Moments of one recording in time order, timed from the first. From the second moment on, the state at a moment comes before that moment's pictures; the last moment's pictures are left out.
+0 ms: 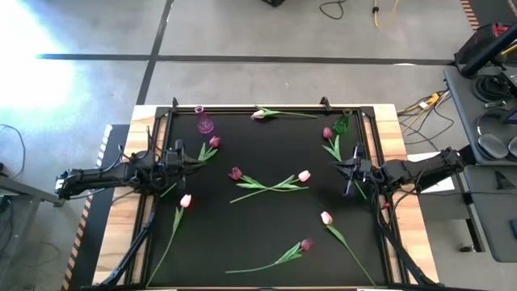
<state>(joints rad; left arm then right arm) 0.12 0.10 0.03 0.04 -0.04 -0.01 0.27 0.04 0.02 0.06 0.52 -0.18</state>
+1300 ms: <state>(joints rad) 0.12 0.10 0.03 0.04 -0.04 -0.01 0.27 0.04 0.01 0.24 0.53 -0.27</state>
